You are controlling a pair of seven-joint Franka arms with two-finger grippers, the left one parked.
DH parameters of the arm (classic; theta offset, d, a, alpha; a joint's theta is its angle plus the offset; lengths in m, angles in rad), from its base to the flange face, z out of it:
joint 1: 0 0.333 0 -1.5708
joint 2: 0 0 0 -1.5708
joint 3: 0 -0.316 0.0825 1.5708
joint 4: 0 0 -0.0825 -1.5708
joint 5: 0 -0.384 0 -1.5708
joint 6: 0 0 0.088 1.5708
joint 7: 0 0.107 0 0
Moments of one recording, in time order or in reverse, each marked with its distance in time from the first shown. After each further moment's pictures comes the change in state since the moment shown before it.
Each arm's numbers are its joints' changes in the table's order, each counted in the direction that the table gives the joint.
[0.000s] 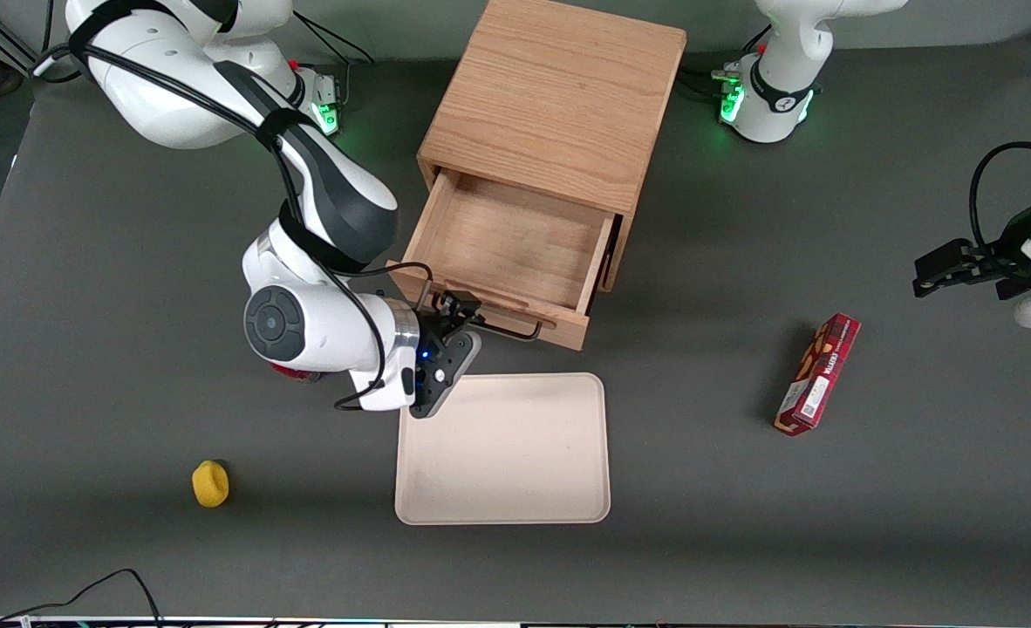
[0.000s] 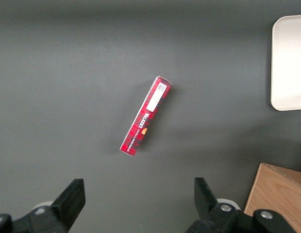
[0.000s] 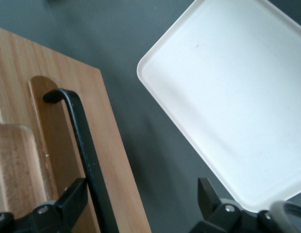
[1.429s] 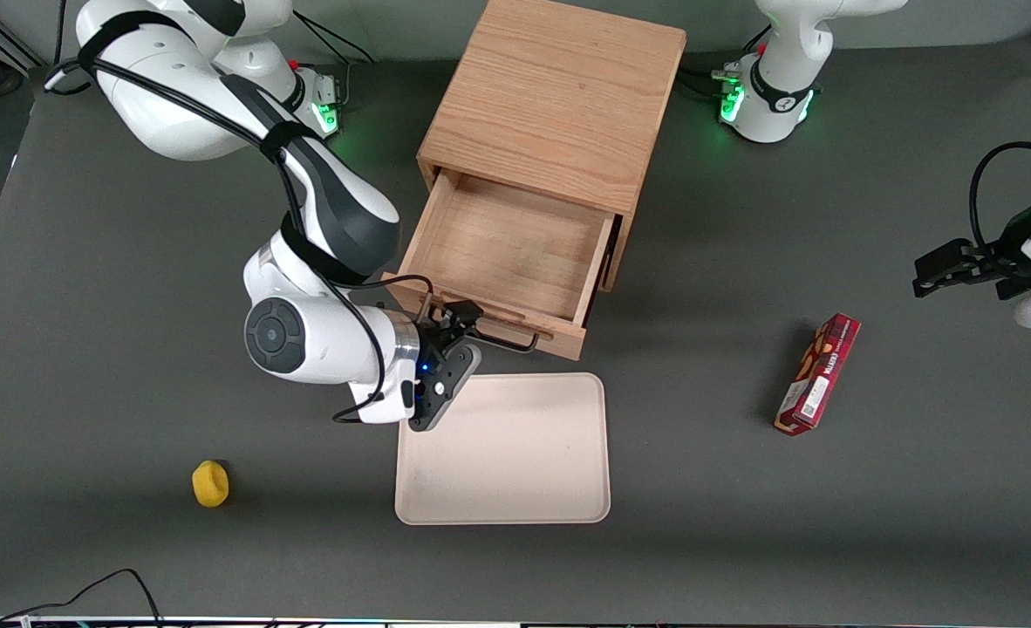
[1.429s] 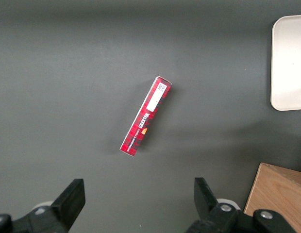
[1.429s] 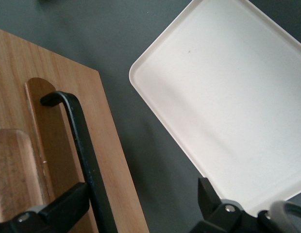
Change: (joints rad) arm 0.025 0.043 0.012 -0.061 0.032 -0.011 0.000
